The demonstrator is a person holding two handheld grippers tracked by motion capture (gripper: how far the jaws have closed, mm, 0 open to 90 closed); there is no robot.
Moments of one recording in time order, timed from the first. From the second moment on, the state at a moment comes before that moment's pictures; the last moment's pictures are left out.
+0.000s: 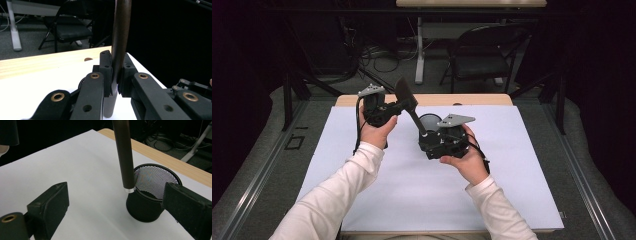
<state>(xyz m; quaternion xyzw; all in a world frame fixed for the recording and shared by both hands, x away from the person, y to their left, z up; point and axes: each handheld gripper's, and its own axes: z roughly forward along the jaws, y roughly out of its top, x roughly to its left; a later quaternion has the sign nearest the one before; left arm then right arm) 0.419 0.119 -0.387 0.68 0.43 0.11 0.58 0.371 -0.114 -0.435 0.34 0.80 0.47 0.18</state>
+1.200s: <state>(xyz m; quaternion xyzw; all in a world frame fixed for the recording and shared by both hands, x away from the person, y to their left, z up) 0.434 0.107 -0.378 0.69 0.41 0.16 0.58 0.371 -0.119 -0.432 0.35 0.79 0.47 0.19</state>
